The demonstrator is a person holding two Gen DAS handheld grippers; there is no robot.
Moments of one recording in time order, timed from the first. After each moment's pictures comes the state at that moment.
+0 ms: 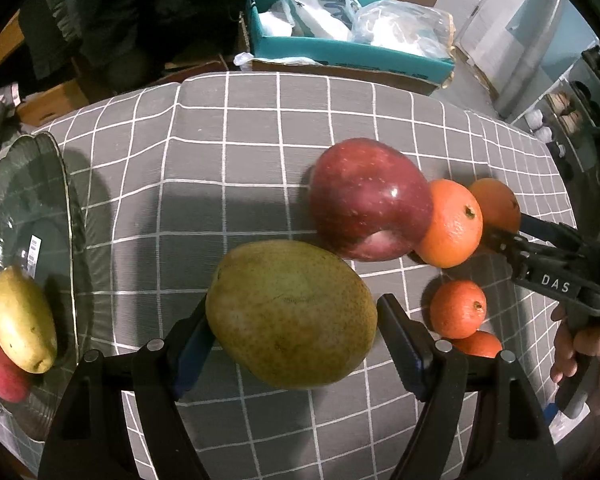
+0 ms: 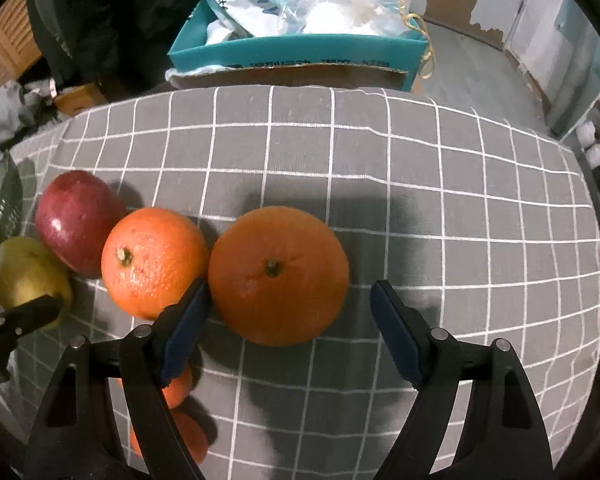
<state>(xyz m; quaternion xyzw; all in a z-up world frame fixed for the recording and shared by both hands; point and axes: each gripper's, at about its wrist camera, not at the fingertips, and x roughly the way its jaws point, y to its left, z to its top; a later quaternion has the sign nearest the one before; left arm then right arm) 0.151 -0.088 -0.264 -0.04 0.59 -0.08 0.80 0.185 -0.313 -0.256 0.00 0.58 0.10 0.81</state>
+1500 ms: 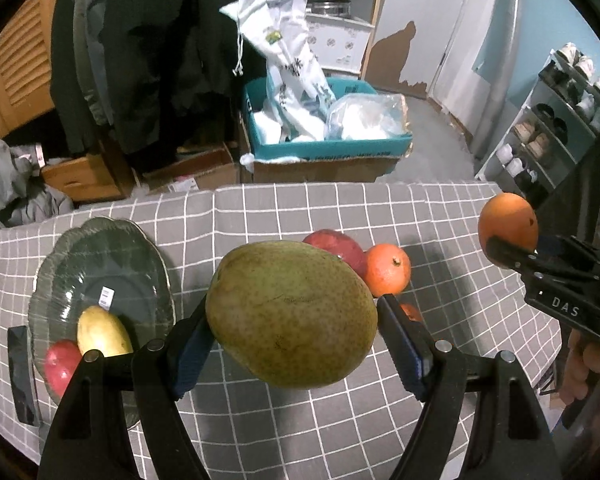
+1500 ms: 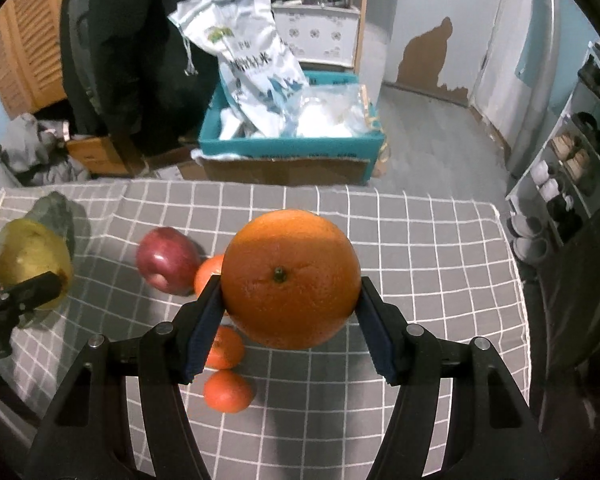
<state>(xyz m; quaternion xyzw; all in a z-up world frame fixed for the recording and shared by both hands) 0.105 -0.079 -0.152 -0.02 0.48 -0.09 0.87 0.116 -0.296 -0.127 -0.03 0.46 0.06 0.88</state>
